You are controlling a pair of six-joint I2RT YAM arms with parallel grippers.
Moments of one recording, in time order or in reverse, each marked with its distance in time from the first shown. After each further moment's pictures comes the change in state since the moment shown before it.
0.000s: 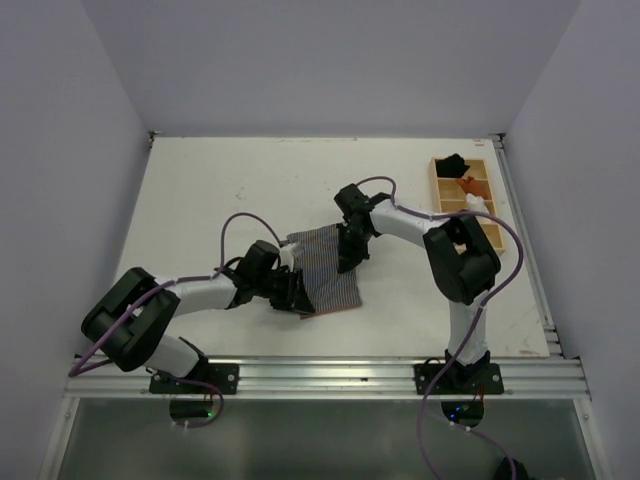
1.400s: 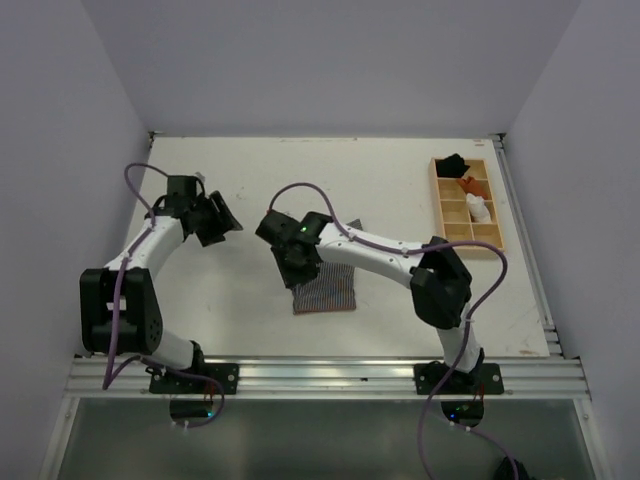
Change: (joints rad) left arm 0.610 0.029 0.470 -0.505 -0.274 0.081; right arm 0.434 -0.003 0.357 -0.256 0.293 0.001
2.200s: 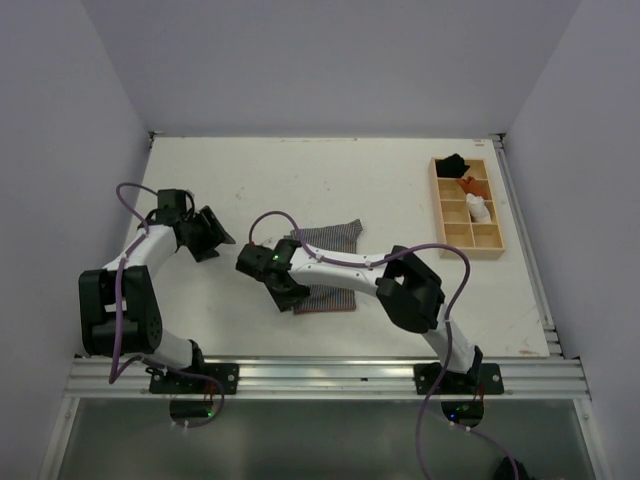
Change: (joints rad) left arm 0.131 -0.002 -0.107 0.005 0.049 -0.008; right arm 0.136 0.182 0.060 -0.050 0.129 -0.035
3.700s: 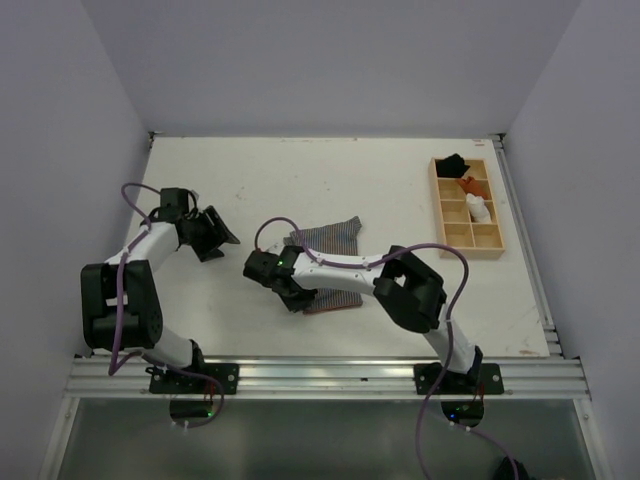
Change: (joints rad) left arm -0.005 0.035 0.019 -0.011 0.058 -0.006; right arm 0.001 0.006 -0.094 0.043 0.056 -0.048
